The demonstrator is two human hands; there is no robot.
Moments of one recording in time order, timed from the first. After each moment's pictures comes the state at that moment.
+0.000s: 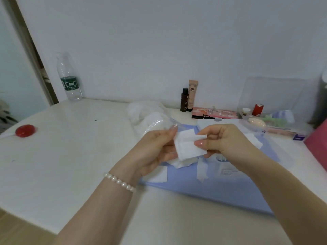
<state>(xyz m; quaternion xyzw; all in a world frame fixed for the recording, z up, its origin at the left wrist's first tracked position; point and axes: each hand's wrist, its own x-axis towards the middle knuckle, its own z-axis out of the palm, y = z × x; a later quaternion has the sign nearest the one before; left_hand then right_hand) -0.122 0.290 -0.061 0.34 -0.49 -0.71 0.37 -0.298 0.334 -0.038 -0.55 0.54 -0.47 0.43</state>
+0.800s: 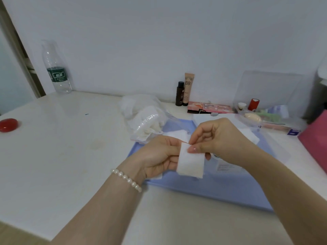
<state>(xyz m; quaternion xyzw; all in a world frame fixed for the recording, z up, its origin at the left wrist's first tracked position) -0.139 0.282 -0.085 0.32 -0.52 -0.75 0.25 -0.294 0.333 -0.036 -0.64 0.55 -0.39 0.37</state>
